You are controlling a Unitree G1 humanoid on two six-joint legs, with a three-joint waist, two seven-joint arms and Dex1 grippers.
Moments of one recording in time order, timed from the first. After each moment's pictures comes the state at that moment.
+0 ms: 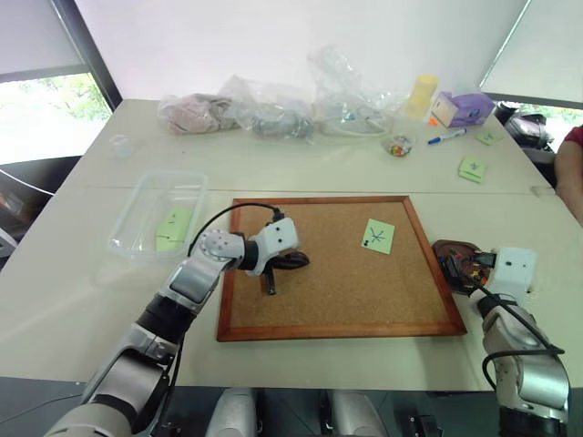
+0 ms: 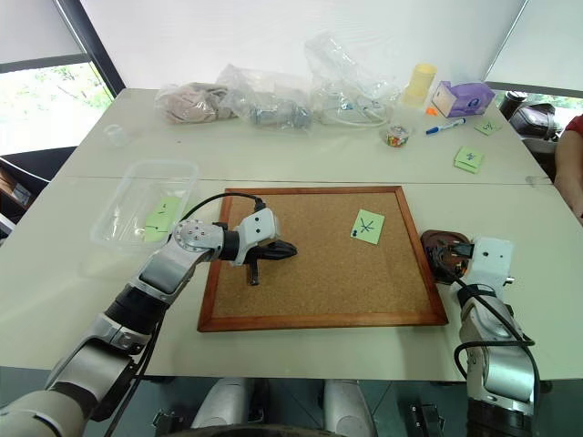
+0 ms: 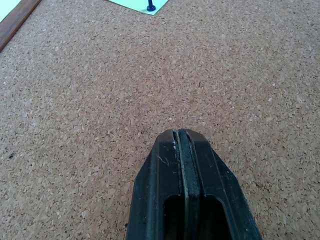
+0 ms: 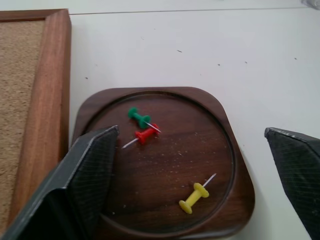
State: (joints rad) left arm -0.58 0.39 -0.38 0.13 -0.03 0.33 -1.02; right arm 0.04 -0.32 -0.41 -0.23 0.25 0.52 0.05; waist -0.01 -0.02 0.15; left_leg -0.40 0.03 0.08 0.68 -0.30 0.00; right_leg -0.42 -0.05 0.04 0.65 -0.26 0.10
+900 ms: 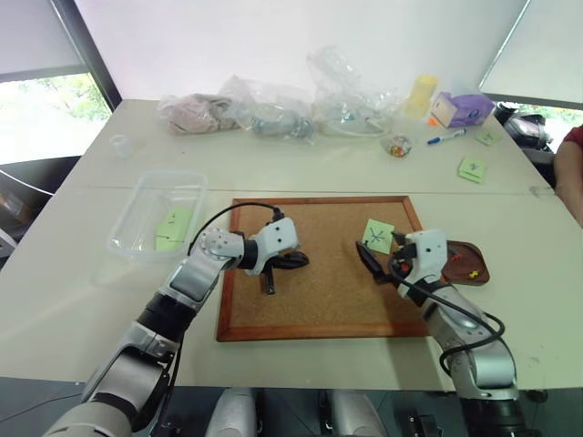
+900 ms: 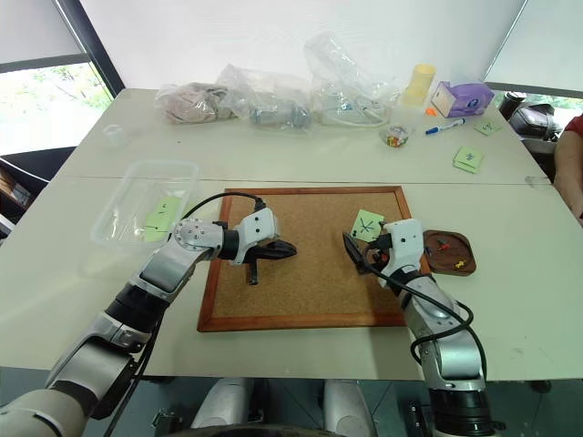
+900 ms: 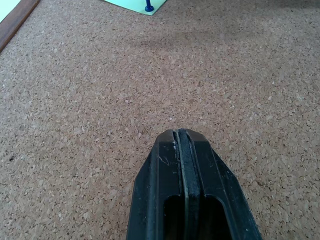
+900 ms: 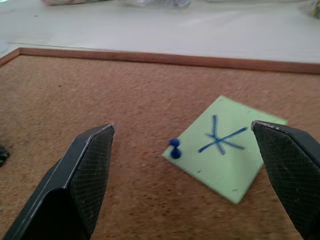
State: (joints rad) left arm -0.59 0.39 -0.38 0.15 -0.02 0.32 -1.02; right arm -0.03 -0.29 -0.06 -0.24 0.30 0.38 0.34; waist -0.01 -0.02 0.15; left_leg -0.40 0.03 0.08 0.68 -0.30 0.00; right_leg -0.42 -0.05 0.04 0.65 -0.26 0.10
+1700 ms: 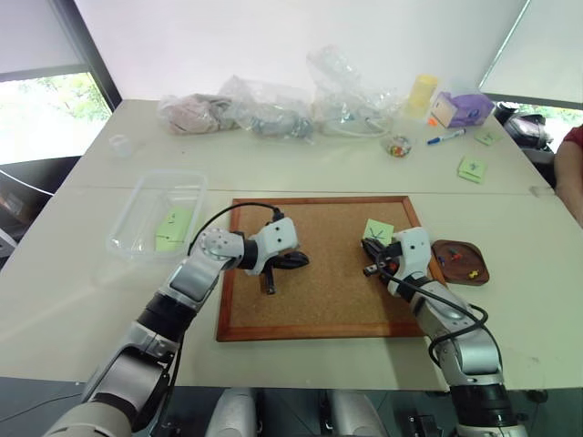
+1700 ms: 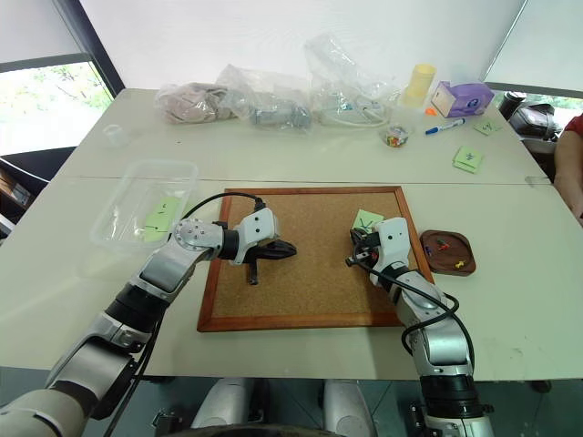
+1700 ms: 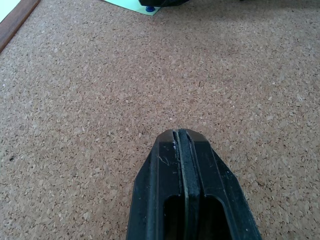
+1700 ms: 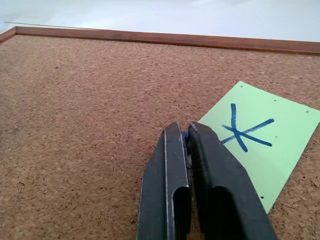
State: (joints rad) left arm -0.59 0.39 -0.38 0.15 -0.02 0.32 -1.02; right arm -0.09 -0.29 -0.05 -0.17 0.26 0.38 0.36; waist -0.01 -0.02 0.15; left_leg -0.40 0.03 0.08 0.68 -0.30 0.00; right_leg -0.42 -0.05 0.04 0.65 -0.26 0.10
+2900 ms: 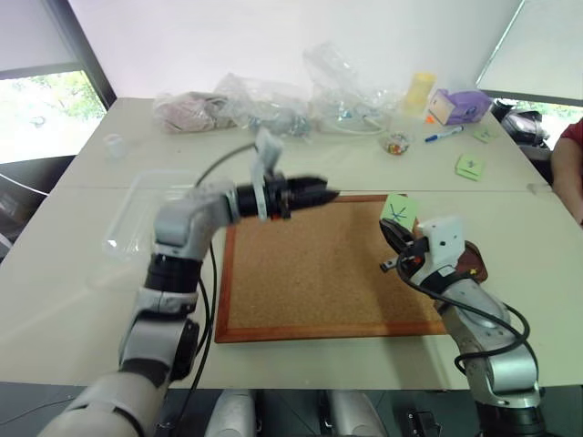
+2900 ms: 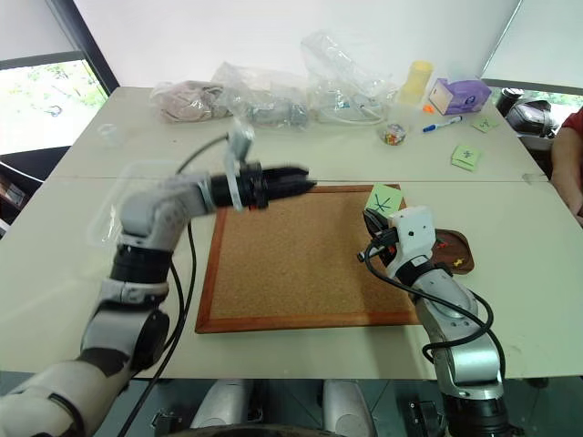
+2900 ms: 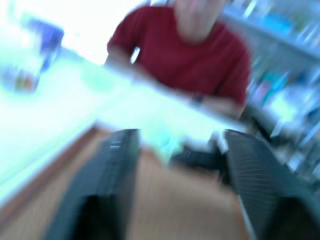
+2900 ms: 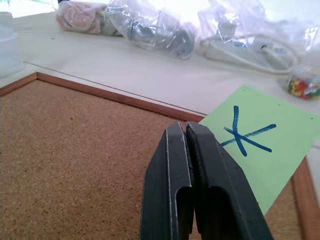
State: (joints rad) left arm -0.89 0.18 0.08 0.19 -0.59 0.91 -0.93; right arm 0.00 -0.39 -0.11 -0.51 0.26 0.40 0.36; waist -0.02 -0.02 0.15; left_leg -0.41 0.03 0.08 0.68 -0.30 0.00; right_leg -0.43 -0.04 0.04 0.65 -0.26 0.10
